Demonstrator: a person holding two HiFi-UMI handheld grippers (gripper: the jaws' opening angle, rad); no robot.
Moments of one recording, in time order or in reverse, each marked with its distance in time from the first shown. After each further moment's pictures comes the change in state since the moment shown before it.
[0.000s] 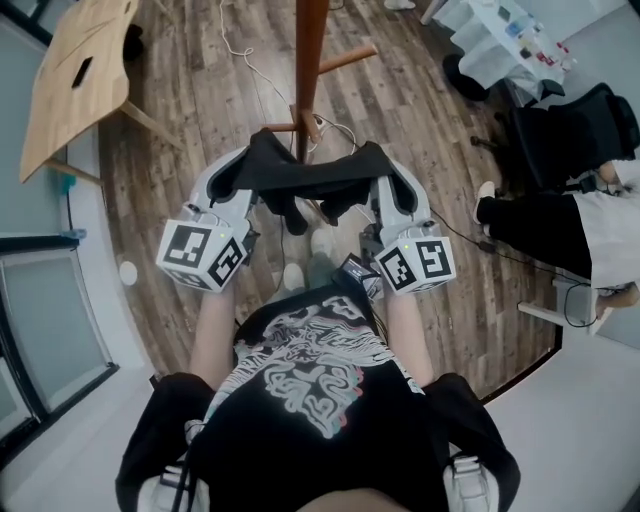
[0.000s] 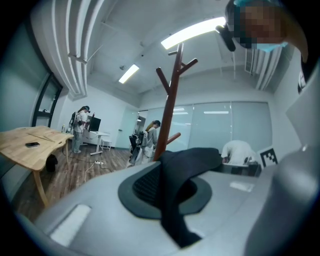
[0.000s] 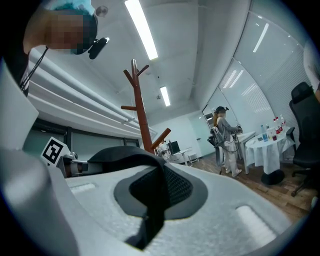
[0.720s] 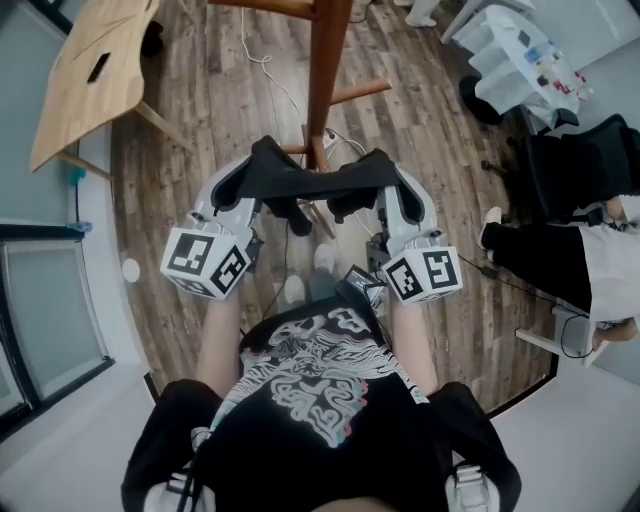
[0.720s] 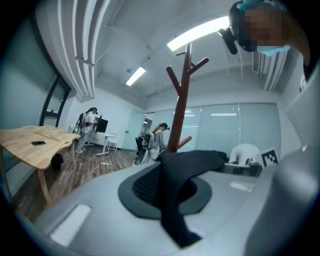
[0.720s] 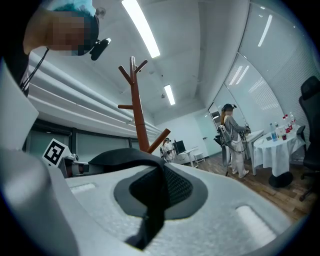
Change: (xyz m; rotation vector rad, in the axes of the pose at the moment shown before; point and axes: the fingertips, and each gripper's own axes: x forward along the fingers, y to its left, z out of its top) left arm 0.021 0.028 0.014 -0.032 -0.028 0.079; right arm 0.046 -0.011 0.013 -0.006 0.011 0.078
